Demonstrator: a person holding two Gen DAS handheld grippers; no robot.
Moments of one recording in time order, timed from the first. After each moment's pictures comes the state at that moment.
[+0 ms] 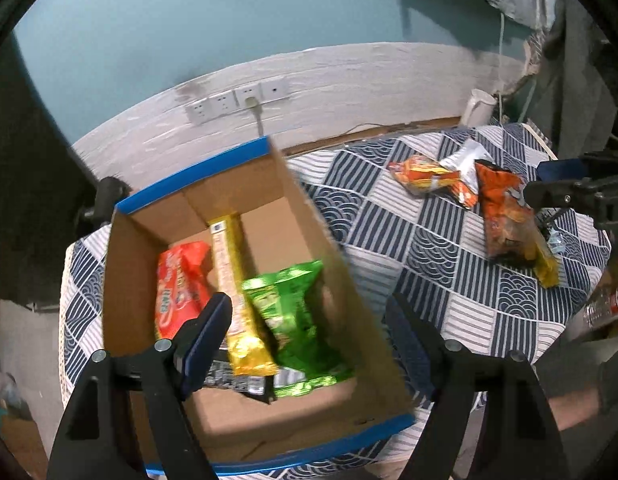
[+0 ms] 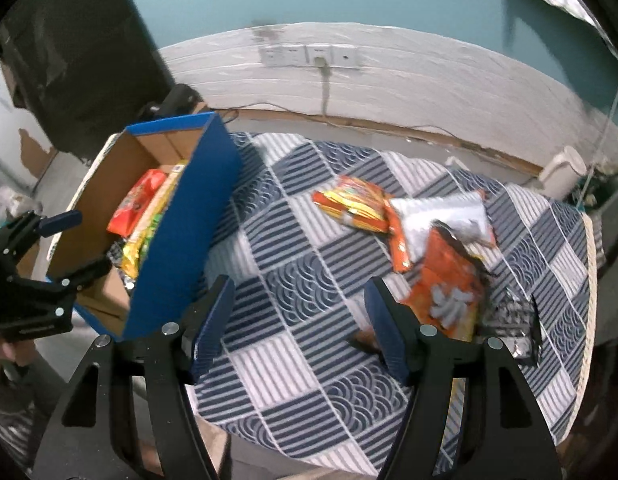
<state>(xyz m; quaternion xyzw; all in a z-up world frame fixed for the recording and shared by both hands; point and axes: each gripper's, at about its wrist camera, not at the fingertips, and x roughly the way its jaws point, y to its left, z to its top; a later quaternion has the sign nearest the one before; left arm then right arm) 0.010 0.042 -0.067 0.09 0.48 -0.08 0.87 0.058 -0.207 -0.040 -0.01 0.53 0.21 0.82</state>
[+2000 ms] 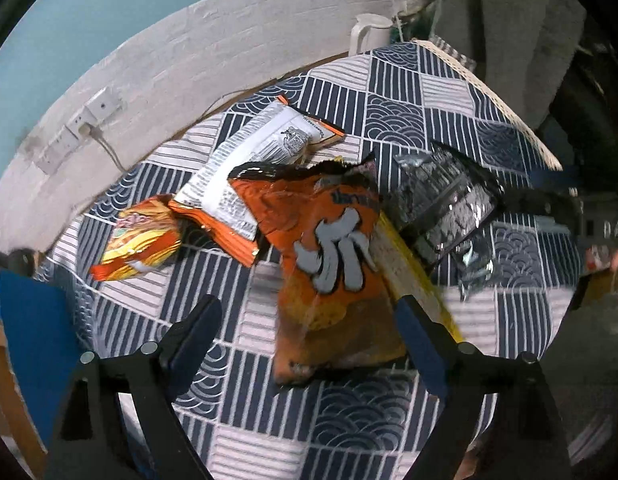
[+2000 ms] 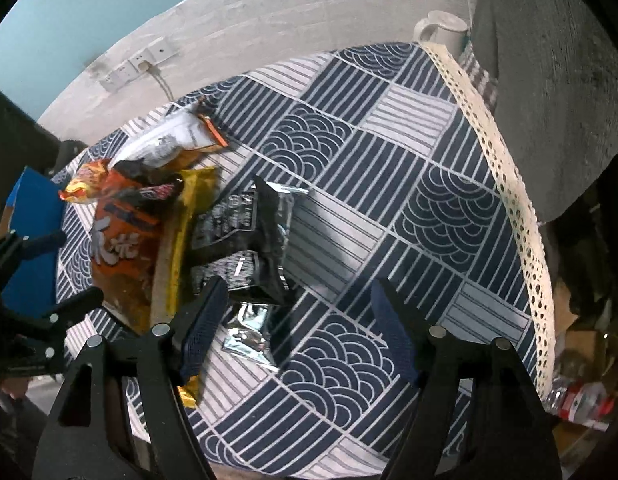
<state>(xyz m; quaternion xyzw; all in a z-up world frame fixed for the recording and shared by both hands) 0.085 -0.240 -0.150 0.16 0.55 -0.20 0.79 0.064 -0.470 -0.146 0.12 0.58 0.06 0.80</state>
